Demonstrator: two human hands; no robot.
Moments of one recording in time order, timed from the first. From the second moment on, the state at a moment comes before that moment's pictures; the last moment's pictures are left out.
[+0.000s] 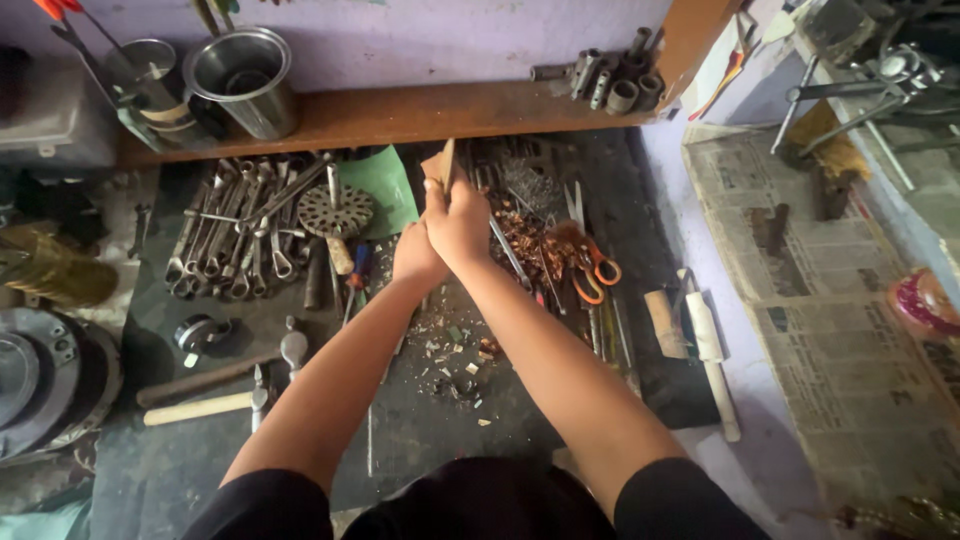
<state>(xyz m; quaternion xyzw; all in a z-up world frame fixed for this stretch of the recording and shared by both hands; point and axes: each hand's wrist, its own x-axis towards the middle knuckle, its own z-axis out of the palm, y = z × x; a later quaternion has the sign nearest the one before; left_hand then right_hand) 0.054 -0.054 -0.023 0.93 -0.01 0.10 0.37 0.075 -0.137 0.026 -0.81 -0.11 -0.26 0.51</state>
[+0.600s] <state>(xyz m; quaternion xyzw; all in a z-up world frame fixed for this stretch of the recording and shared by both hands) 0.073 -0.052 -0.040 0.83 0.06 0.11 0.54 0.092 -0.155 0.015 -0.70 -0.18 -0.10 0.69</state>
